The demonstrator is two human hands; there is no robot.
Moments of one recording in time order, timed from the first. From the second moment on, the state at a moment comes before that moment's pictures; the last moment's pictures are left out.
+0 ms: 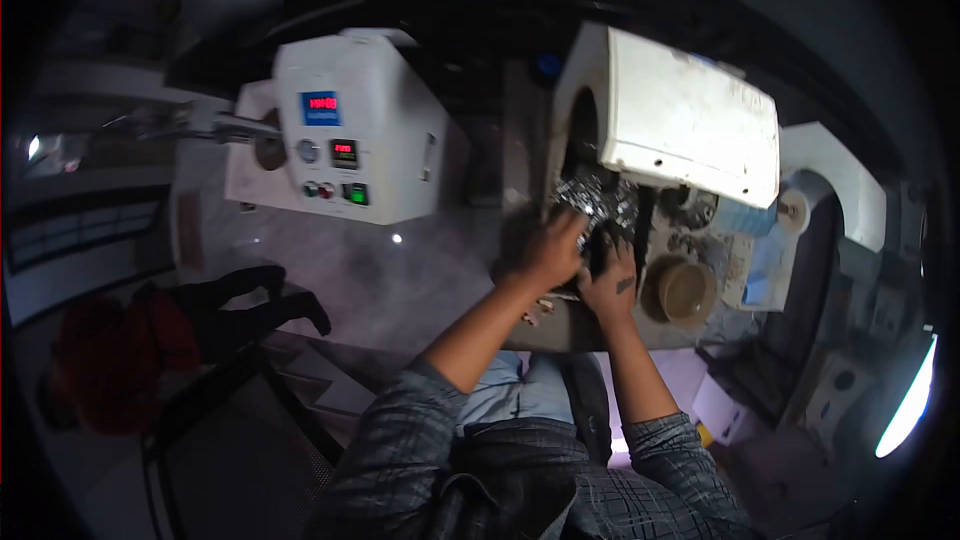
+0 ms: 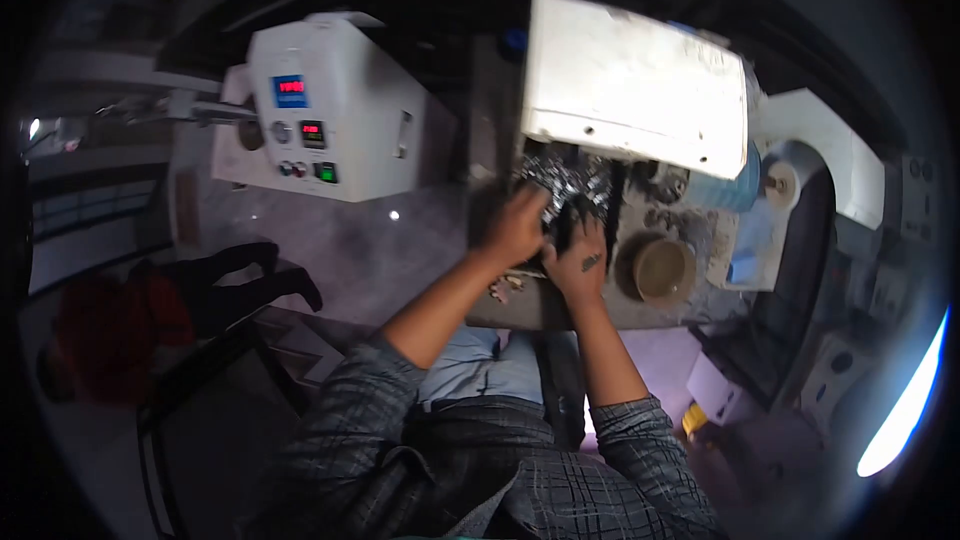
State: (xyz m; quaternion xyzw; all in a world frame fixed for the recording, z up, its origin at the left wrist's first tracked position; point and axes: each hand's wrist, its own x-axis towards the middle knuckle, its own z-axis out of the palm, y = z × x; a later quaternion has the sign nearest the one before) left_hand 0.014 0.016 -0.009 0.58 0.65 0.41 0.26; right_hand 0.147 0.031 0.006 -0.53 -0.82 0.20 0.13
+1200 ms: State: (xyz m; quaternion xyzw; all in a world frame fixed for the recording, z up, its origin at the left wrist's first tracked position) left_hand 0.019 0.029 0.012 0.70 0.61 0.17 0.32; right_hand 0.136 0.041 0.033 -0.63 -0.74 0.24 -0.01
